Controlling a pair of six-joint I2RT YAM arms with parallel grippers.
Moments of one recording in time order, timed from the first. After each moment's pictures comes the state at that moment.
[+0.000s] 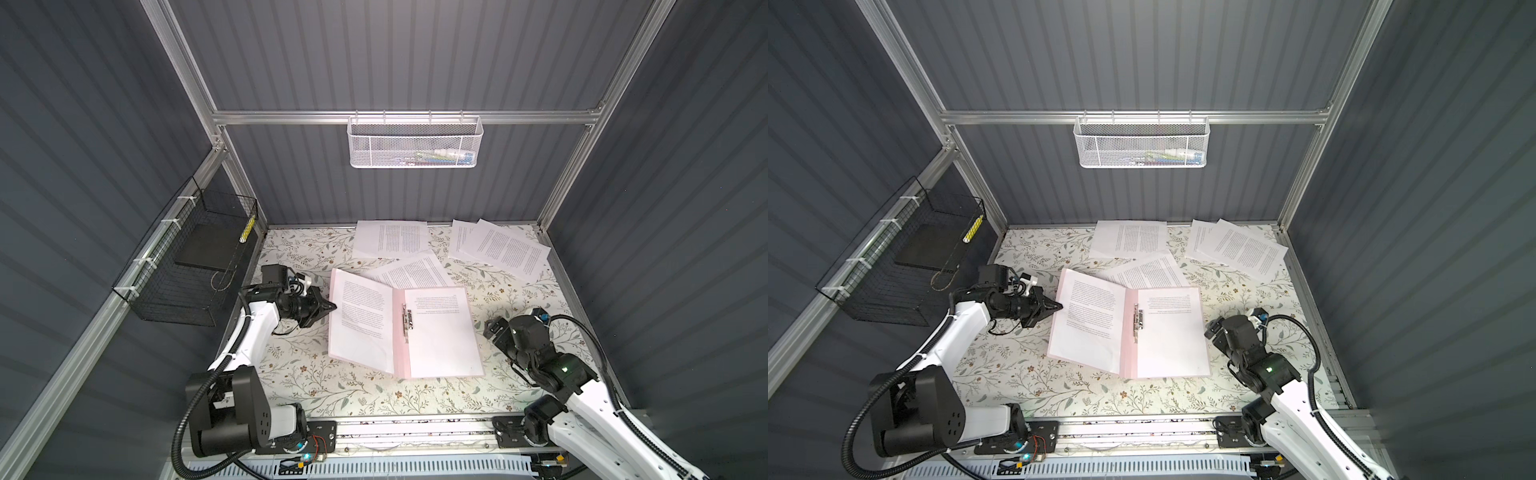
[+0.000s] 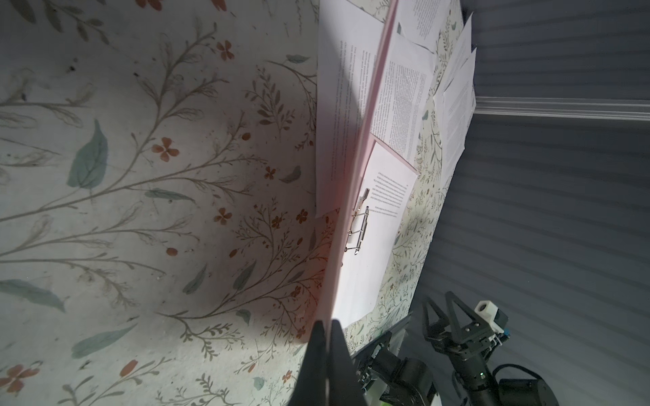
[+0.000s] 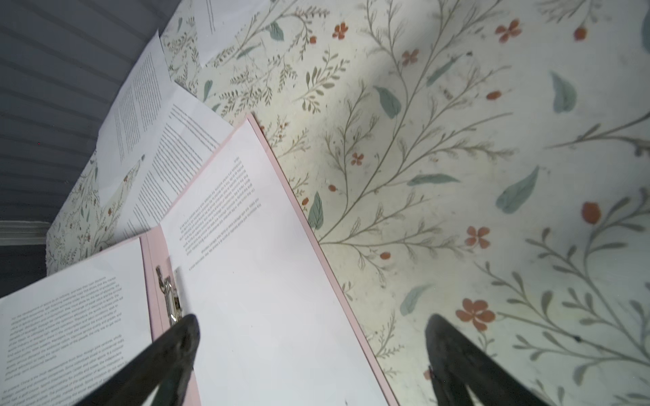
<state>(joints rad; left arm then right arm) 0.06 1.31 0.93 -0.76 0.77 -0.51 0.40 0.65 0.48 -0.61 0.22 0.99</state>
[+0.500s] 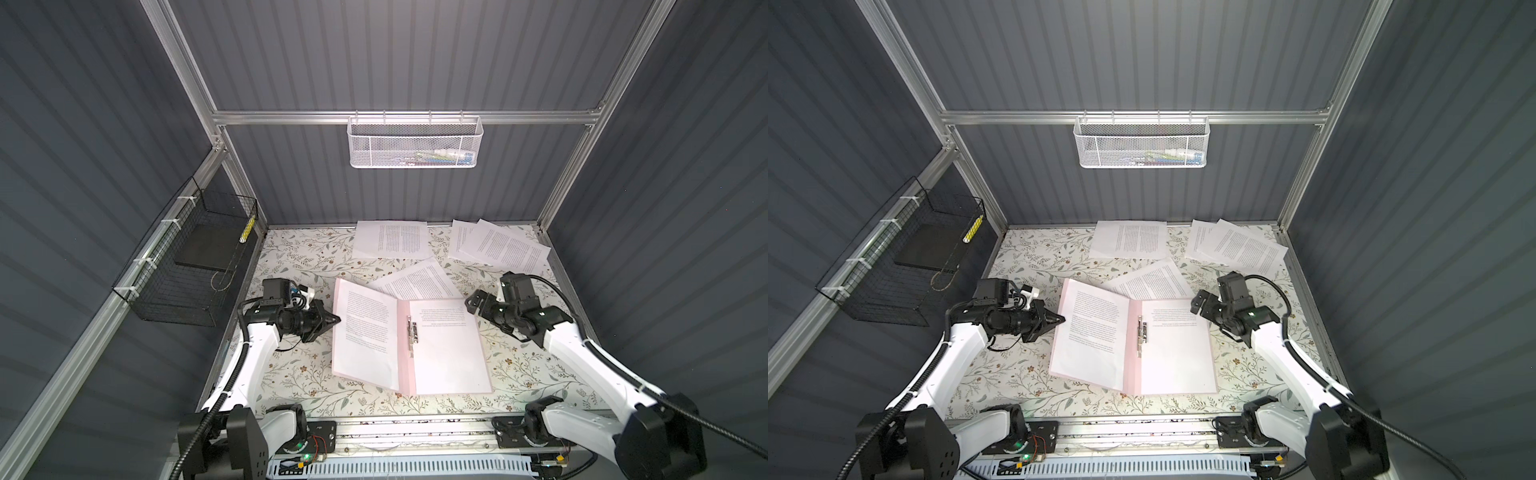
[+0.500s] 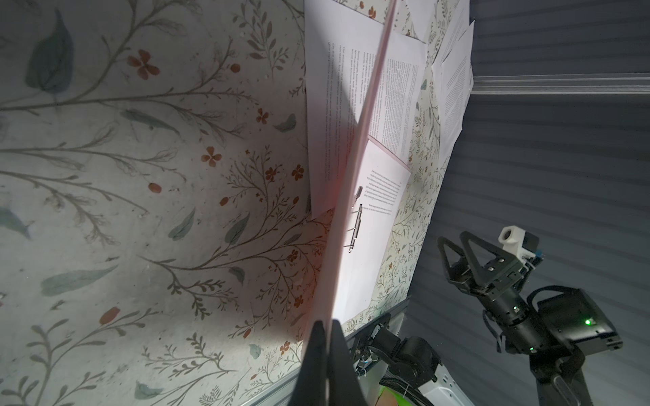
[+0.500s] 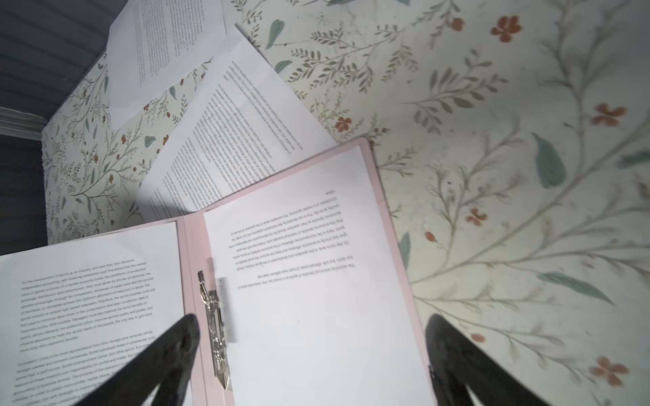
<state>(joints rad) 0.03 1.14 0.79 -0.77 0.77 -0.56 0.30 1.22 0.81 -0.48 -0.12 0.66</state>
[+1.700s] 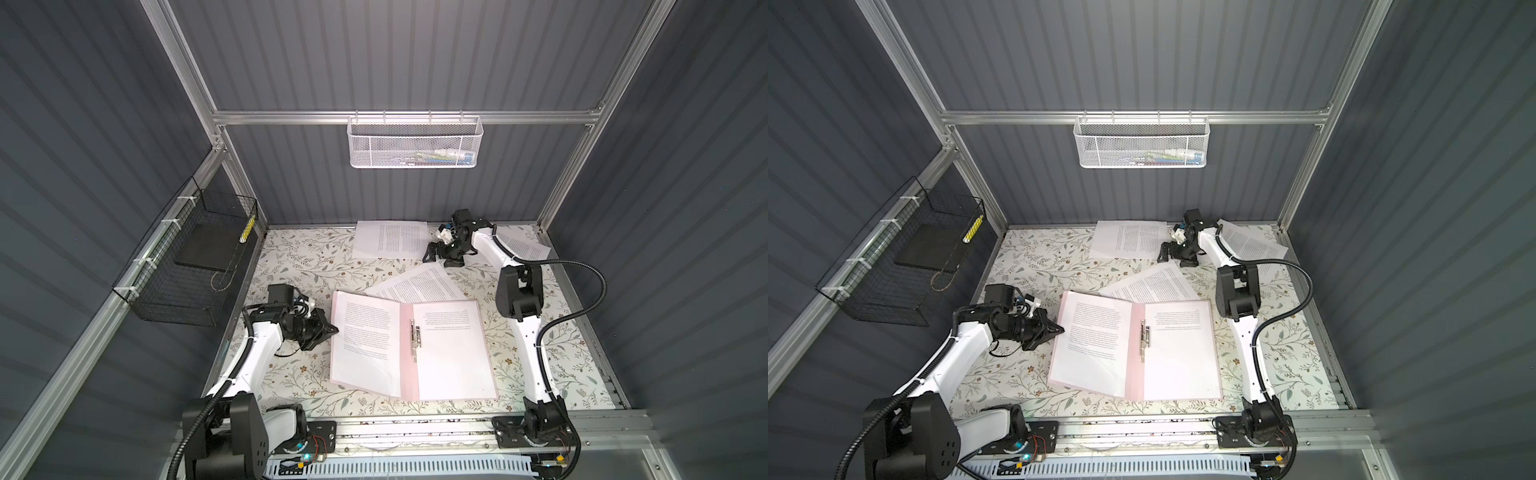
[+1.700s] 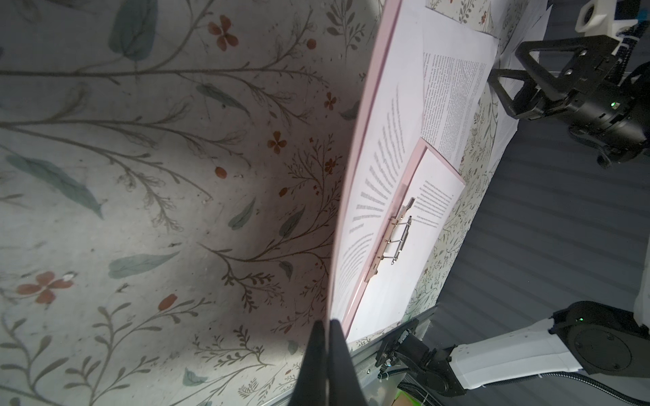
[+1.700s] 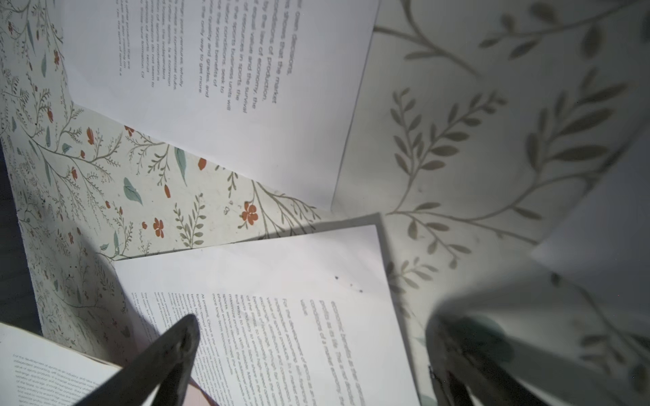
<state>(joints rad) 0.03 1.20 0.75 -0.79 0.68 -0.52 0.24 2.58 2.34 -1.00 -0.49 0.16</state>
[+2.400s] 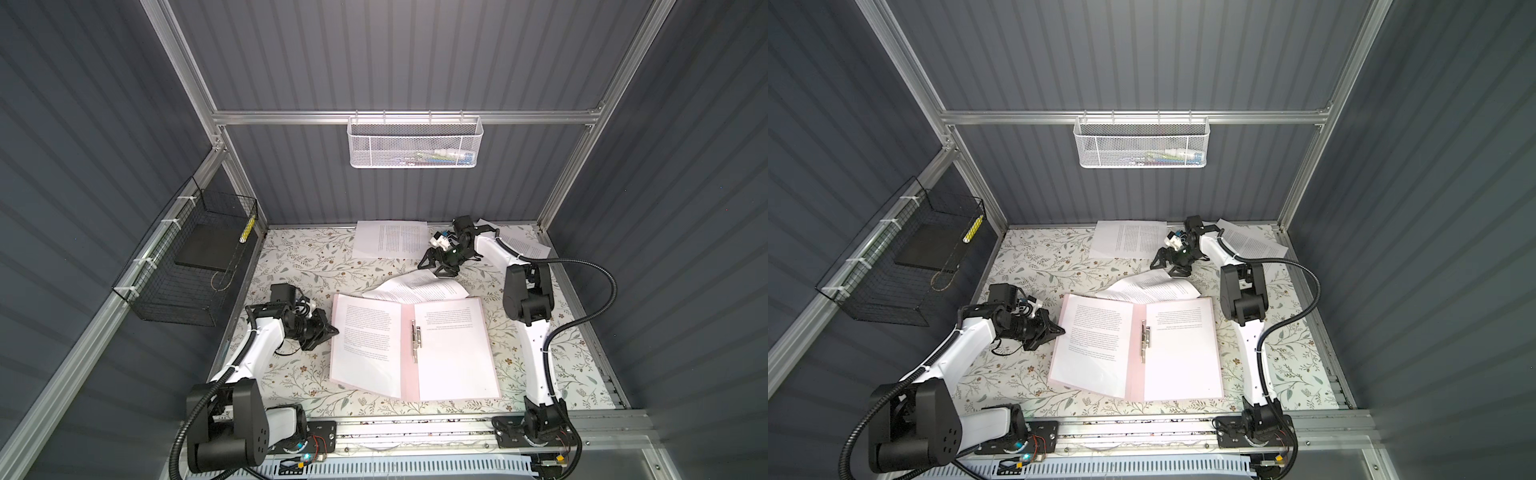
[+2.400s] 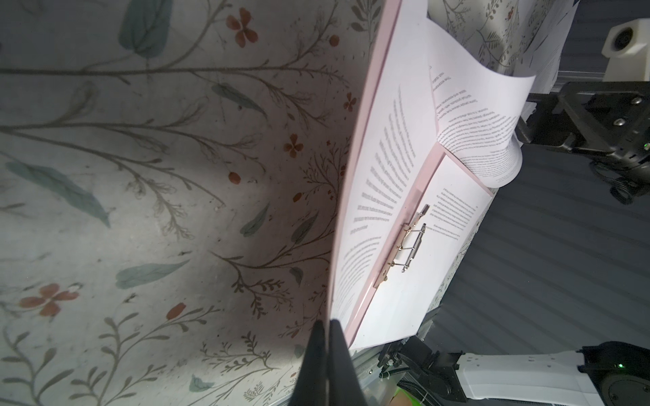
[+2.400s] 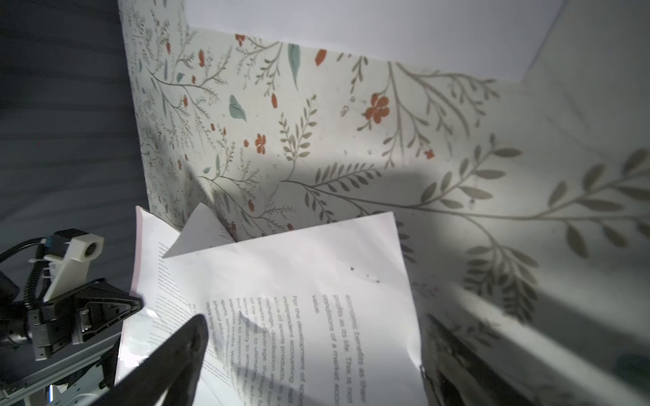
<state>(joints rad) 0.03 1.26 0.75 -0.78 0.67 -0.51 0.24 2.40 2.04 -0.93 -0.78 0.16</state>
